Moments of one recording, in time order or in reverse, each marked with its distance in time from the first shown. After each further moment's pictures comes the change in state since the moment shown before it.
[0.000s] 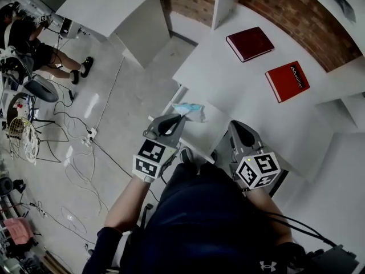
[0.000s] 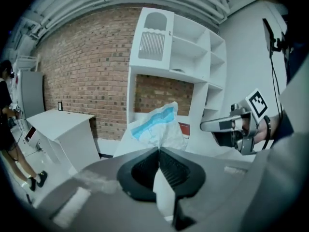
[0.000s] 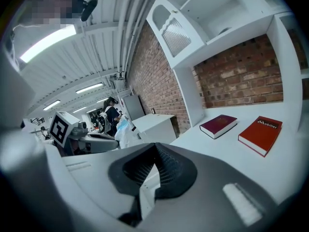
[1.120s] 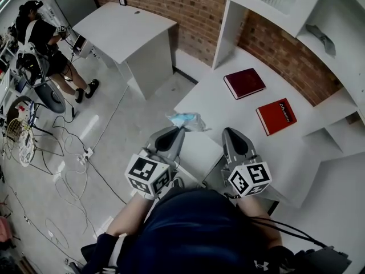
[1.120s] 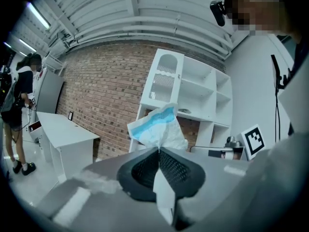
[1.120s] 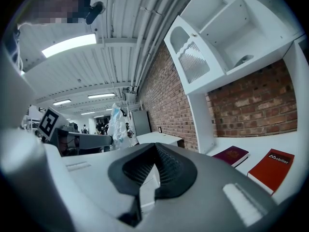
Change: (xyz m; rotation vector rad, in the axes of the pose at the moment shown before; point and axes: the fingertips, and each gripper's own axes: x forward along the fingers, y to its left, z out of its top) left arm -0.060 -0.003 0.107 -0.165 -0.378 0.080; right arm 0.002 0.035 0.097 -0.144 -0.214 0.079
